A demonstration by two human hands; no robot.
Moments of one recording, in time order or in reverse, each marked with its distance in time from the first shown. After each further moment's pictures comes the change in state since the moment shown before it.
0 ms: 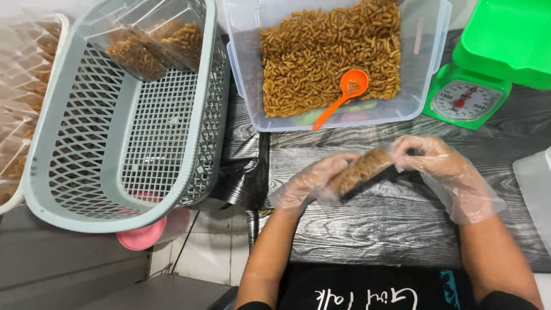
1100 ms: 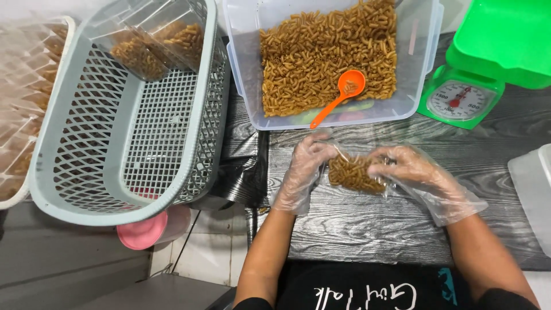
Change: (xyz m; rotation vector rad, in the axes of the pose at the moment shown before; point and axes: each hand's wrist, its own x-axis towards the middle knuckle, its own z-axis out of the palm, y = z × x) left_hand 0.011 0.011 0.030 0.377 0.870 0.386; right_hand 0.011 -0.055 0.057 -0.468 0.100 0.287
